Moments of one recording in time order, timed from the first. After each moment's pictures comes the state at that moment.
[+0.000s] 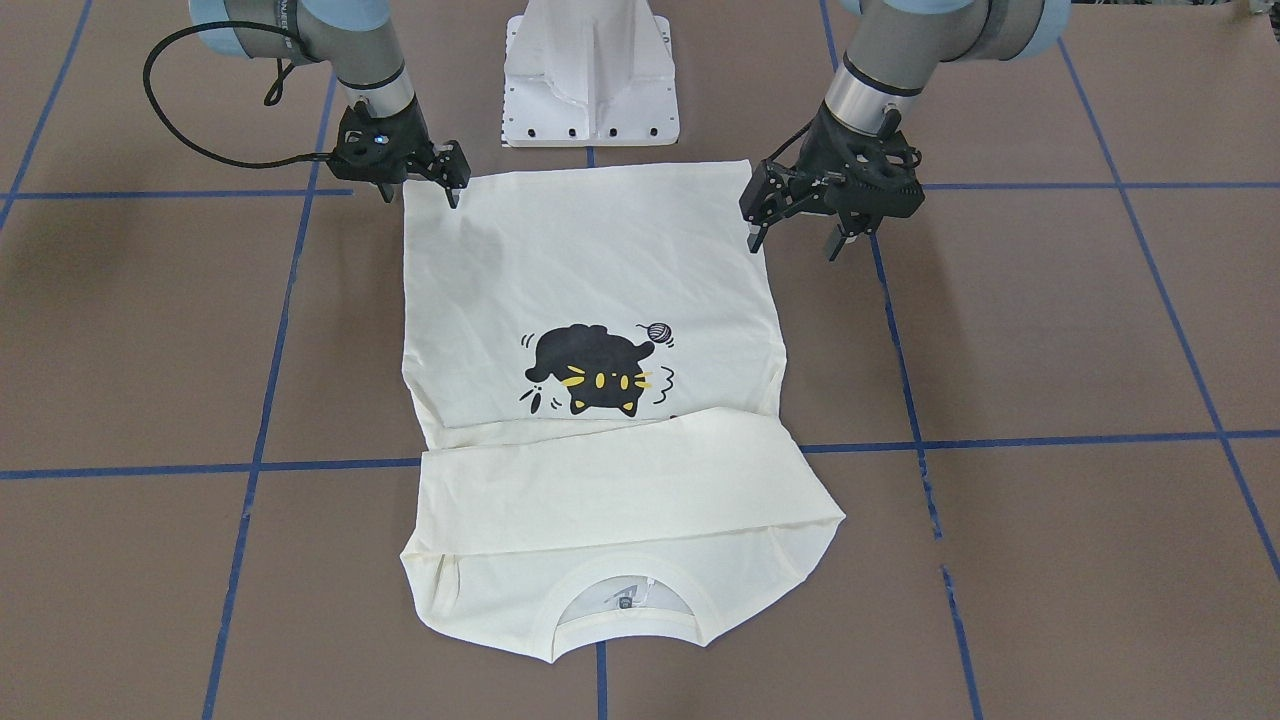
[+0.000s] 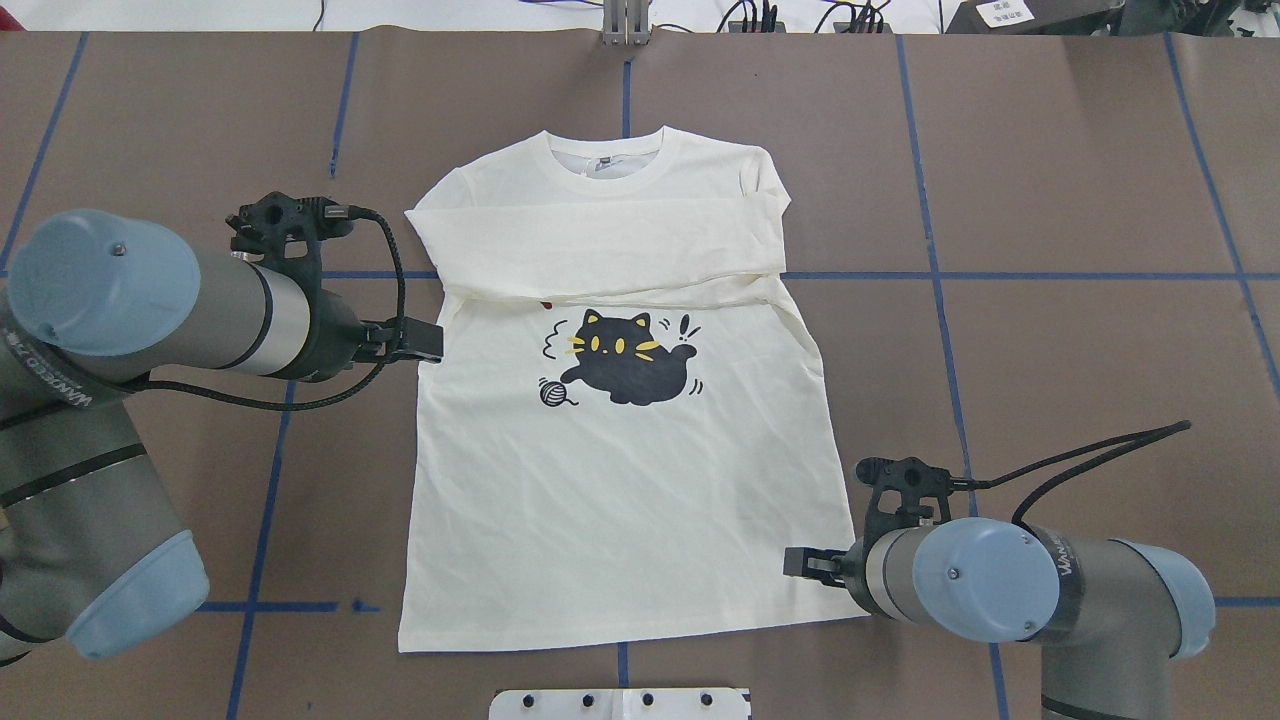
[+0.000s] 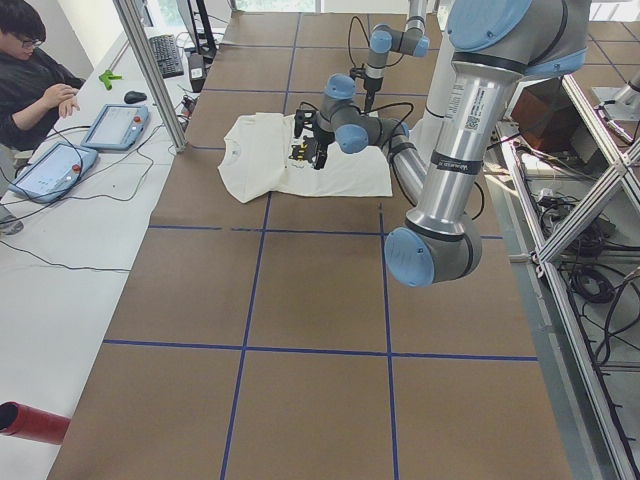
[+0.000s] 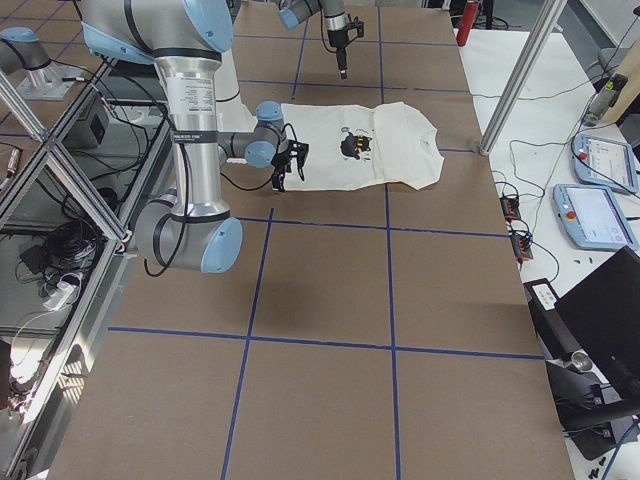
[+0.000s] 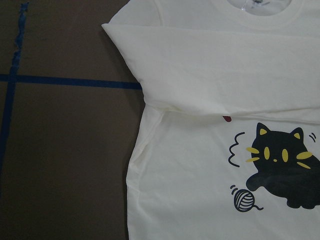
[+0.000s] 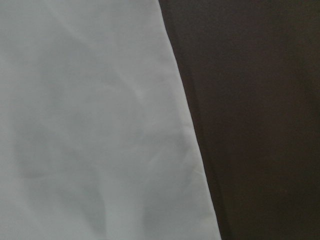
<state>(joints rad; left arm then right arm) -0.61 -1.88 -2.04 -1.78 -1.84 -1.23 0.20 -1.47 2.04 -1.34 1.63 1.61</state>
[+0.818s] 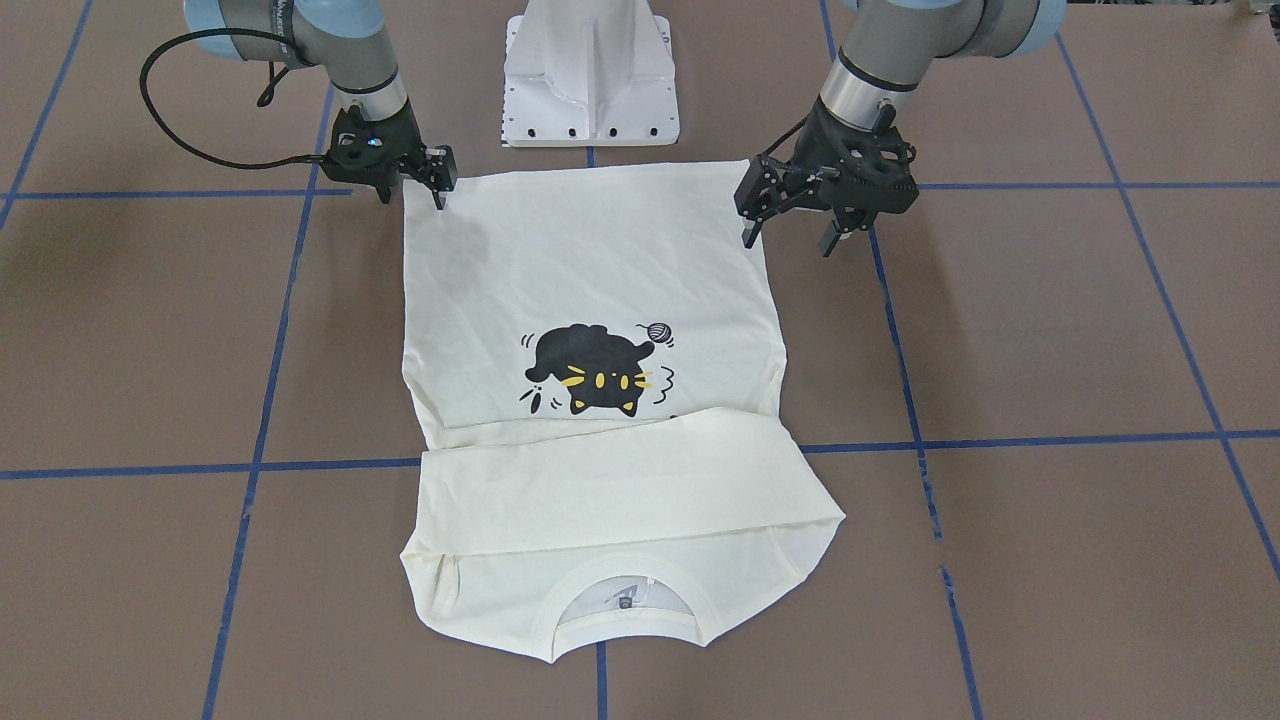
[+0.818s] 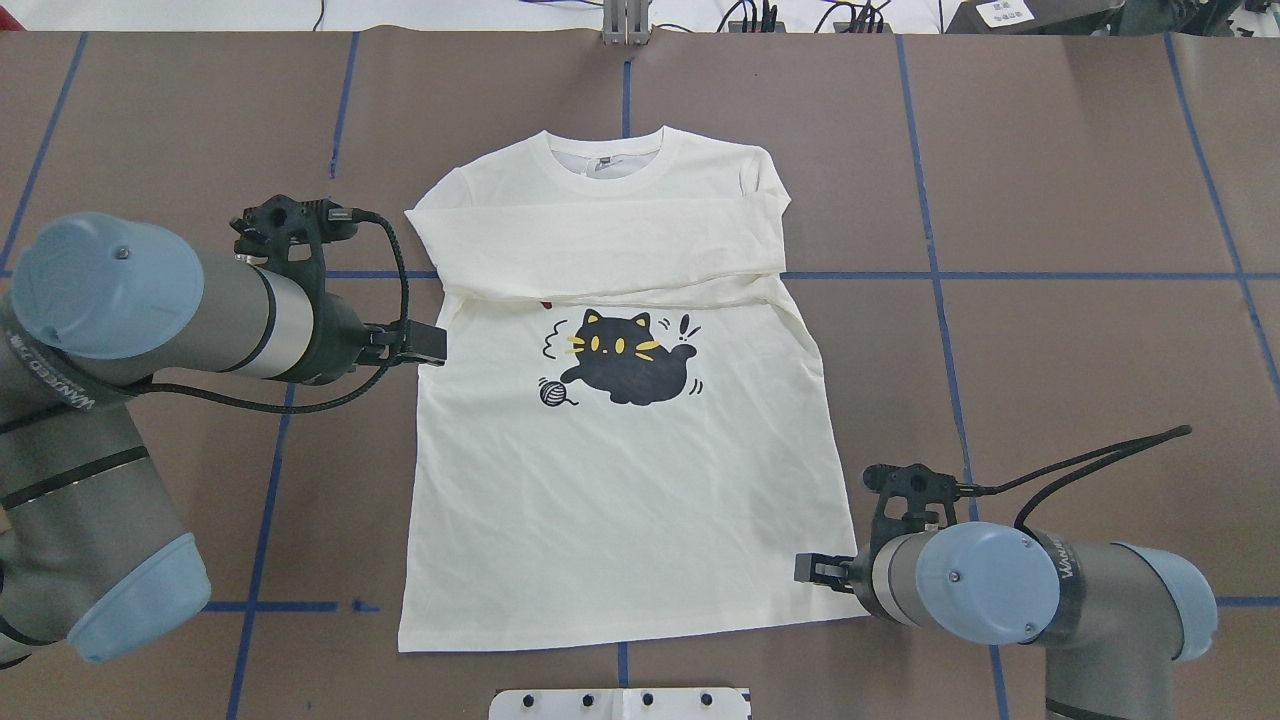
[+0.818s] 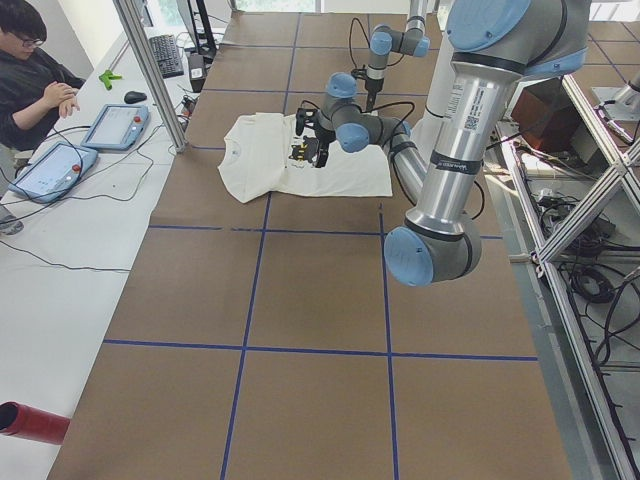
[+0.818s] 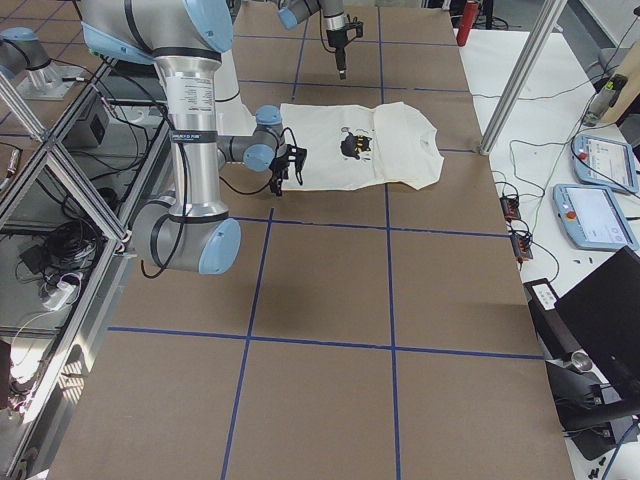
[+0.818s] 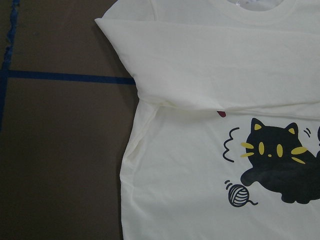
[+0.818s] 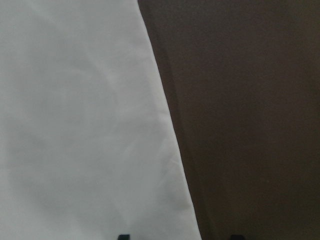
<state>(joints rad) -0.61 -1.89 -2.05 -1.78 -1.85 -1.23 0.20 -1.48 2.03 -1.34 1.65 1.61</state>
